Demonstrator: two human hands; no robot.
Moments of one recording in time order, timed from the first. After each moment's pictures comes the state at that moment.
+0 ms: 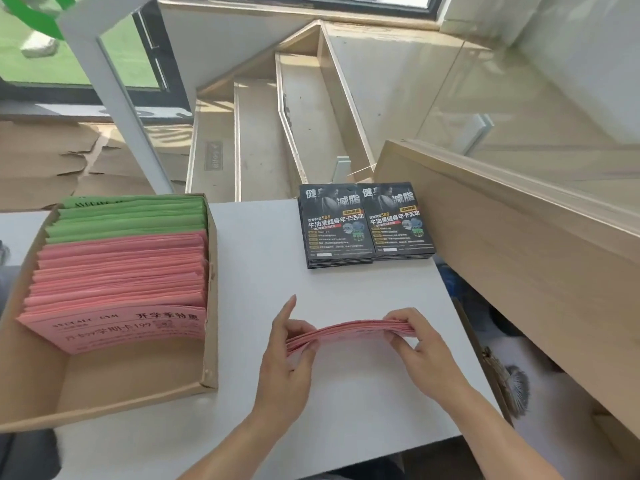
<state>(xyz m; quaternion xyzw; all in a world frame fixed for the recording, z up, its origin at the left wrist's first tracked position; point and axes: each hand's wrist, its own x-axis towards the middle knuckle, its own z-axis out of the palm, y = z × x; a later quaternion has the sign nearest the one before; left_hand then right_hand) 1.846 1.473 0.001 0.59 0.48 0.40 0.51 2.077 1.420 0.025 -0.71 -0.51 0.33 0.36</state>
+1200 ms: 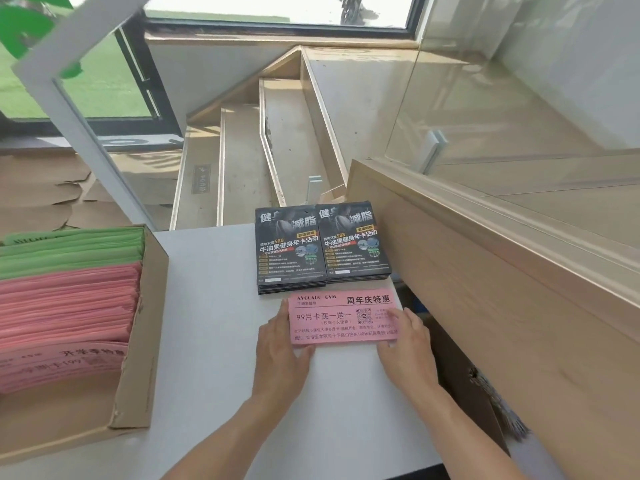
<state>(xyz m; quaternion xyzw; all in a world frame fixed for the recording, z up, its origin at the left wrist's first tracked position) 1.951 1.504 -0.033 0.68 0.57 0.25 0.37 2.175 1.440 -0.025 -0.85 -0.44 0.21 0.21</state>
